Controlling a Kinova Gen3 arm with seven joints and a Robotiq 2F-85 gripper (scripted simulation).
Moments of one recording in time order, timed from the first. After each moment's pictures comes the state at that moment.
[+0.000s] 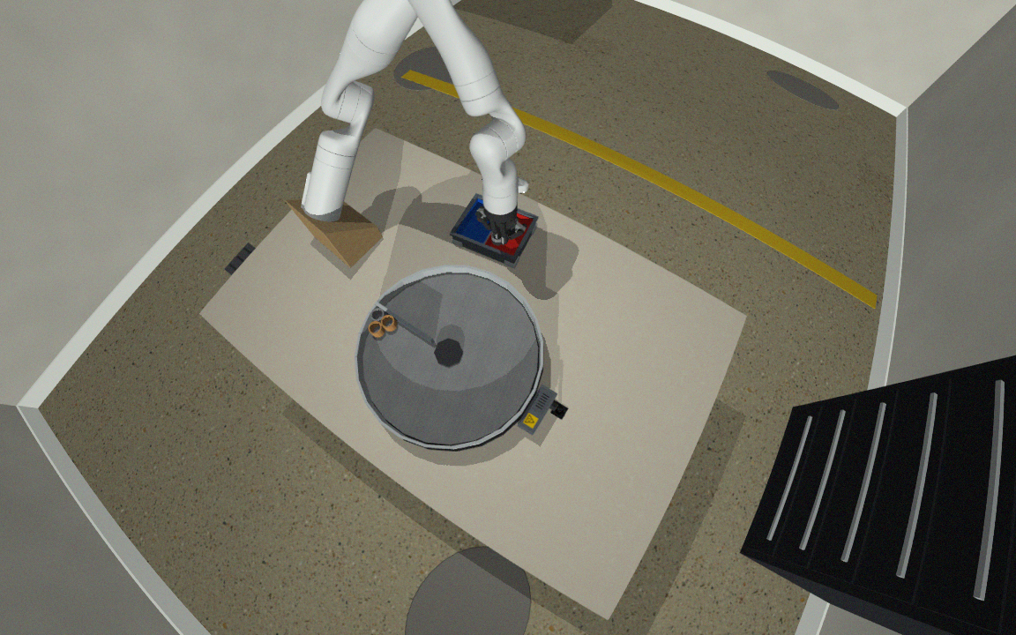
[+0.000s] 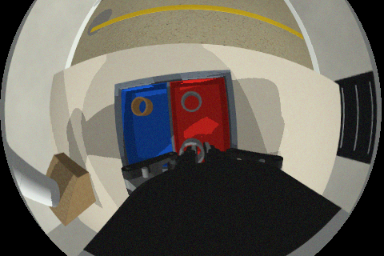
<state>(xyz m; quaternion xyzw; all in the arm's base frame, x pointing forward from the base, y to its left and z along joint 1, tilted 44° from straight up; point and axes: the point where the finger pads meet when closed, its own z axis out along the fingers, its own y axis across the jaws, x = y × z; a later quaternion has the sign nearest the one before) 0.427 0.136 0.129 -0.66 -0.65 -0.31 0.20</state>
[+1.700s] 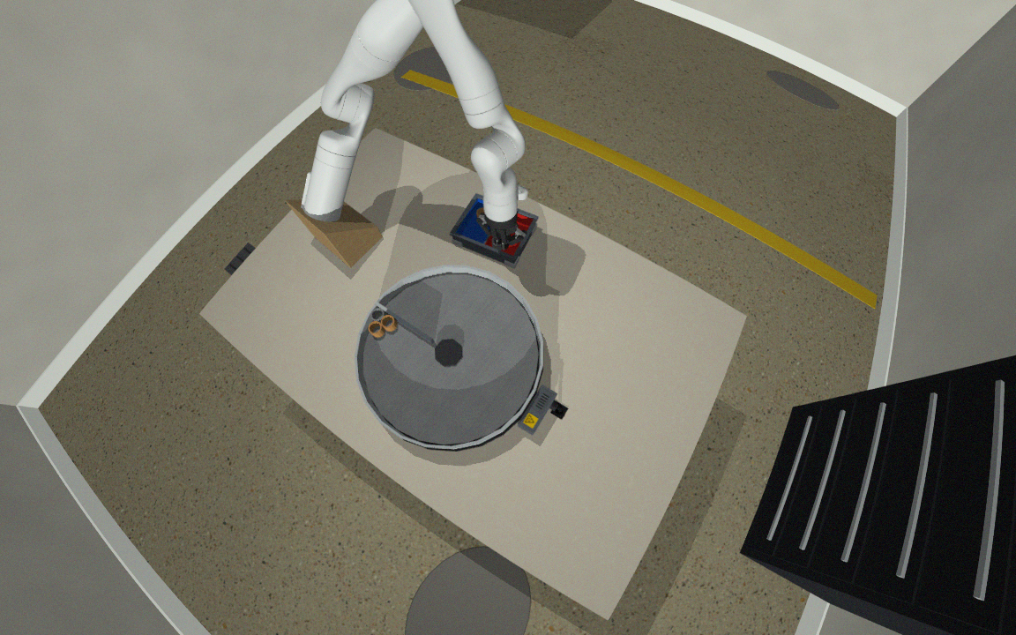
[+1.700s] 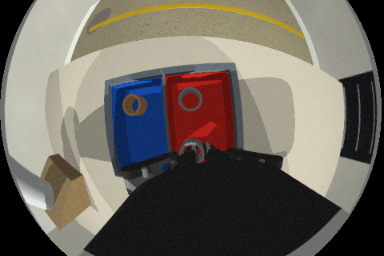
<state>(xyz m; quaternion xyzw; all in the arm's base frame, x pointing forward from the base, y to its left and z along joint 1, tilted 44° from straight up) 0.431 0.152 0.111 -0.66 -0.65 -0.31 0.20</state>
